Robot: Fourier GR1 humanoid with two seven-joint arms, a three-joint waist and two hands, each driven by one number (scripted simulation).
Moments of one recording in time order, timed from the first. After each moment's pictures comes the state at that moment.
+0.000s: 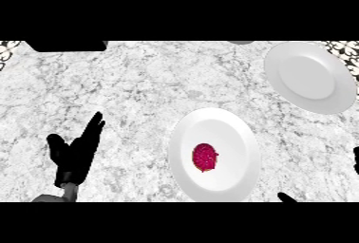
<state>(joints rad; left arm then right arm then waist) -0.02 0.30 -0.23 -1.43 0.31 0.21 0.12 0.45 -0.38 0.27 -2.17 0.65 -0.65 0.55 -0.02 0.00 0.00</state>
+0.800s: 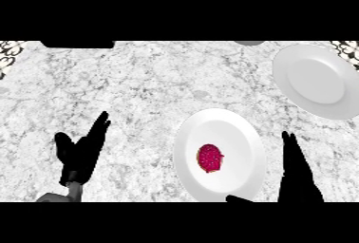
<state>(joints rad) -0.02 0.28 -0.24 -1.44 0.29 0.20 0.14 0.15 -0.10 0.57 -2.15 1.17 -0.14 1.12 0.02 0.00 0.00</state>
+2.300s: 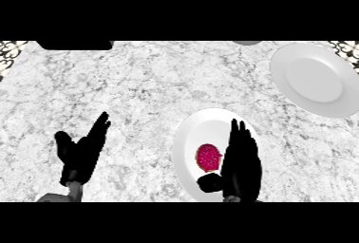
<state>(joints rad) -0.02 0.25 -0.21 -1.44 0.26 0.17 0.16 -0.12 -0.01 0.61 -1.70 1.08 -0.13 1.21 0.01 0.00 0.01</state>
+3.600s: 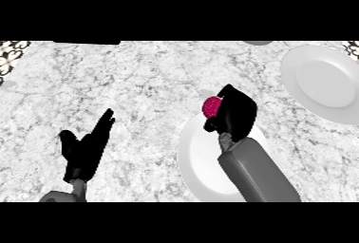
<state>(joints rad) -0.04 0.22 -0.20 -1.45 0.22 0.14 0.17 -0.53 -0.01 0.40 -1.30 1.17 -0.20 1.12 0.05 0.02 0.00</state>
